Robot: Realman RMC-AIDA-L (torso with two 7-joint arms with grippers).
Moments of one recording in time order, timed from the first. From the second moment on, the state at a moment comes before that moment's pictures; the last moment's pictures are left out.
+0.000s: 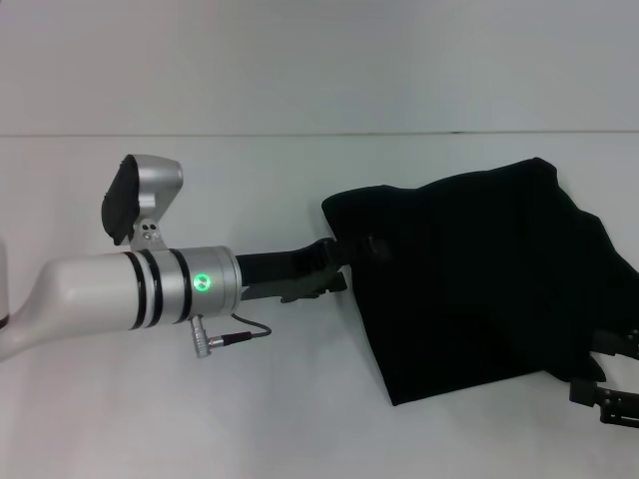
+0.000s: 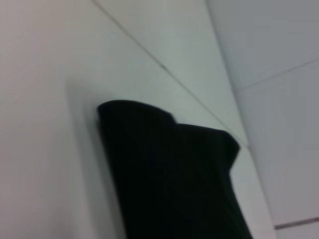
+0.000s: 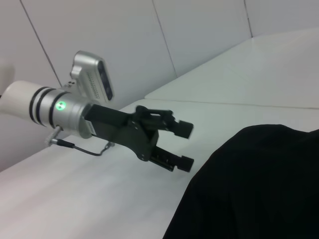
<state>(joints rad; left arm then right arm) -0.78 -2.17 0.73 0.34 1.97 1.07 -2.27 0.34 2.01 -0.38 -0.61 -2.16 -1.71 1.27</state>
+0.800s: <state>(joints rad) -0.87 -2.18 0.74 0.24 1.97 0.88 -2.25 0.33 2.01 -0.39 -0.61 -2.17 -1.72 1.26</state>
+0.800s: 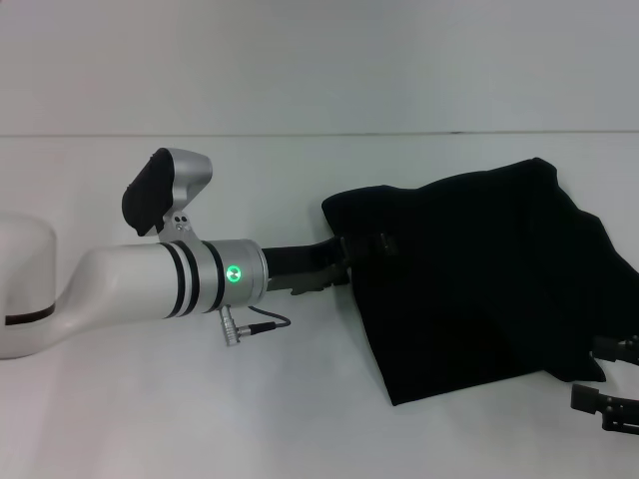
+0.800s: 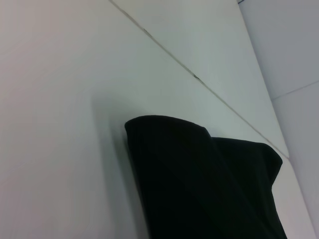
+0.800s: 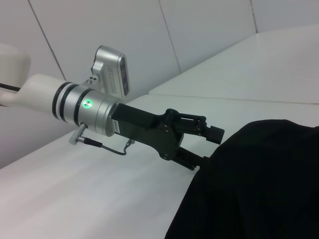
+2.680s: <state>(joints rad) -0.85 -2.16 0.75 0.28 1.94 0.93 -2.15 0.35 2.02 -0.33 -0.61 -2.16 -1.73 1.31</state>
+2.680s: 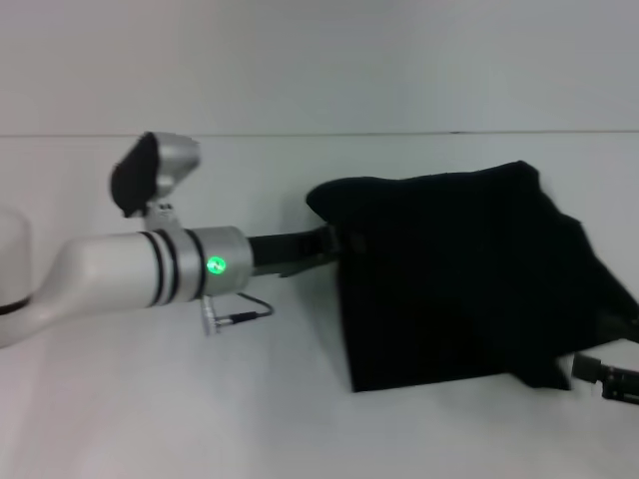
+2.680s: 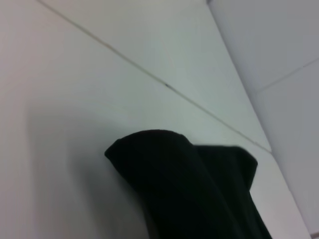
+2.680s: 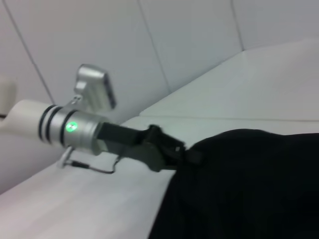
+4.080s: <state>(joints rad) -0.73 -2.06 0.56 0.54 2.30 1.25 -2.24 0.68 1.97 -0.61 -0.44 -2.17 -1.49 2.39</state>
